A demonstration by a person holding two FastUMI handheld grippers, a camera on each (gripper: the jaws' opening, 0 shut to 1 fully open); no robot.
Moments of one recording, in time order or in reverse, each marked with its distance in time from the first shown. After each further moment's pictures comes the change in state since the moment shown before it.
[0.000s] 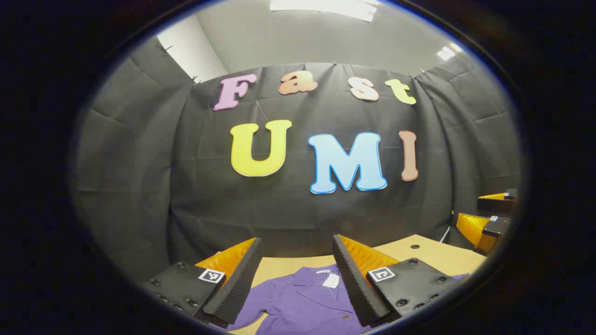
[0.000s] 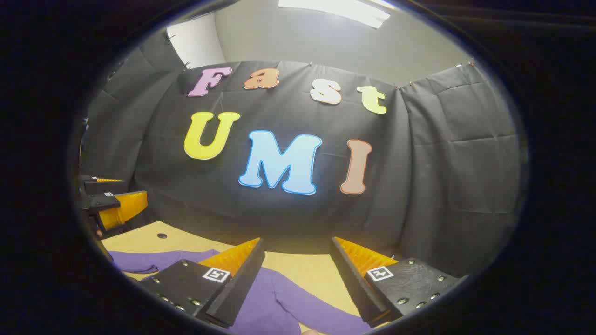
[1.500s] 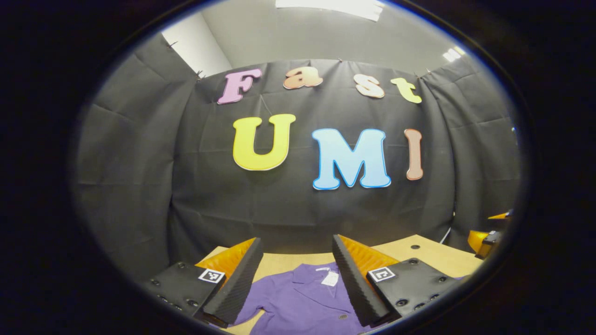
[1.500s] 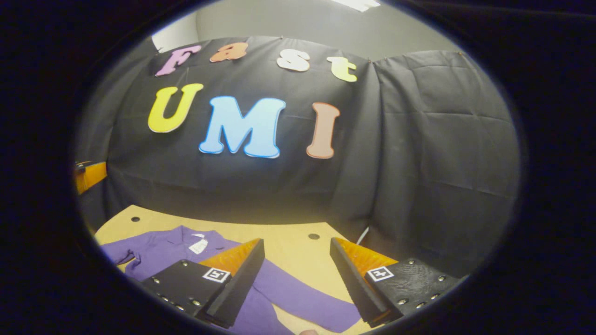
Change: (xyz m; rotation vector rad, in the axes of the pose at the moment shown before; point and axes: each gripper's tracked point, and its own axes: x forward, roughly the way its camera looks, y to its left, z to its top) left arm 0.007 -0.002 -0.012 -0.035 0.034 0.017; right arm -0.005 -0.082 -0.089 0.059 0.253 -0.210
